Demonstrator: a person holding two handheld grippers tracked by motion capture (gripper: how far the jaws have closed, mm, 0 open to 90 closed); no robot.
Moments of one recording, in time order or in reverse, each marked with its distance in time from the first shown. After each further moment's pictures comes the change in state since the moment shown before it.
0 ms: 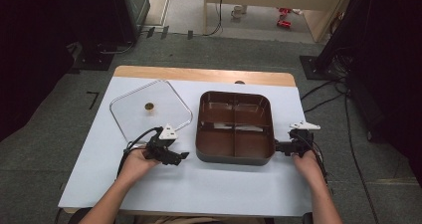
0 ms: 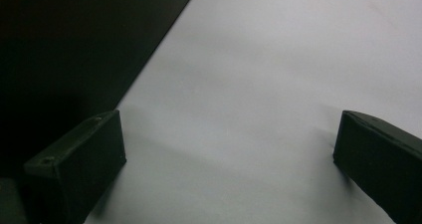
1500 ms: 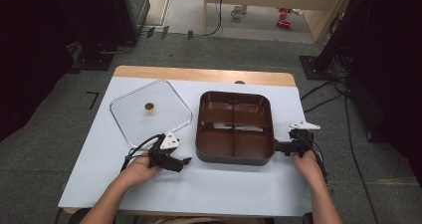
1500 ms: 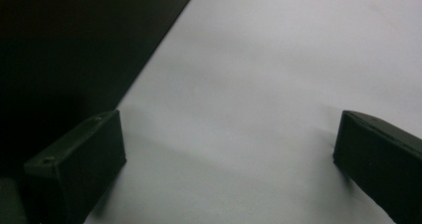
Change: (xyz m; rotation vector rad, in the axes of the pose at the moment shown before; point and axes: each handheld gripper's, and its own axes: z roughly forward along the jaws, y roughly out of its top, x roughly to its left) left arm -0.008 -0.017 0.008 -0.092 0.016 0.037; right arm 0.000 0.000 0.000 0.000 0.000 0.000
